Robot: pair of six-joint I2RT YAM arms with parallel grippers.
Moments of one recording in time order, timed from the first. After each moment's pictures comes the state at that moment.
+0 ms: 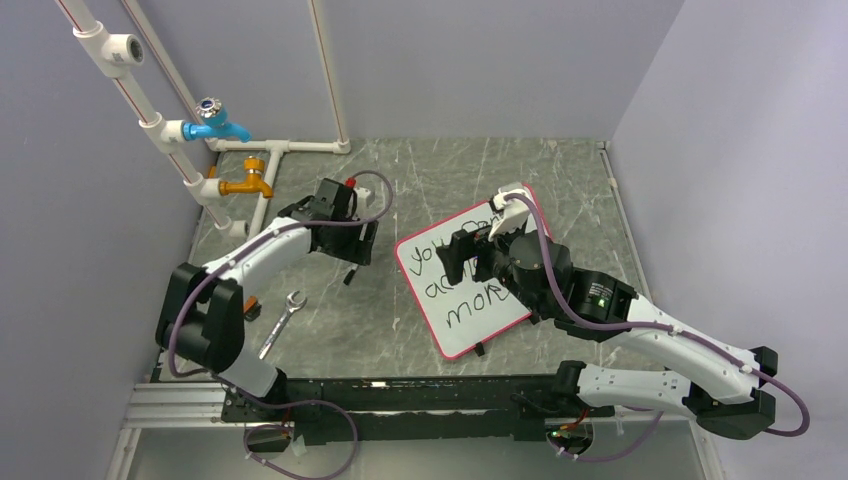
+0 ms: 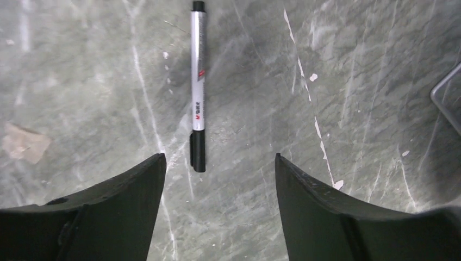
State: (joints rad) left arm -0.42 1.57 1.08 -0.57 0.11 -0.09; right arm 1.12 0.92 1.12 -0.48 0.53 0.35
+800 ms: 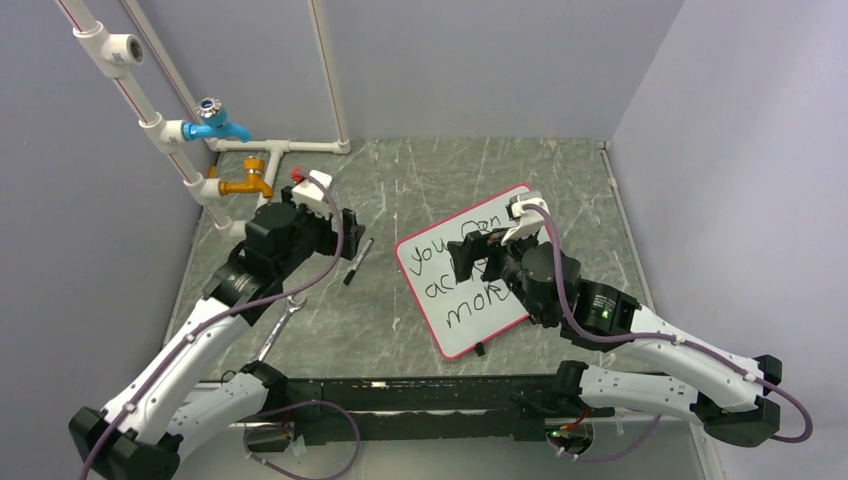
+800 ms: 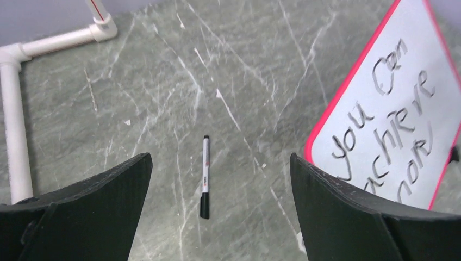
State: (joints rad) left arm -0.51 0.92 0.90 -0.30 -0.04 -0.06; right arm 1.12 0.83 1.00 -0.37 0.63 0.33
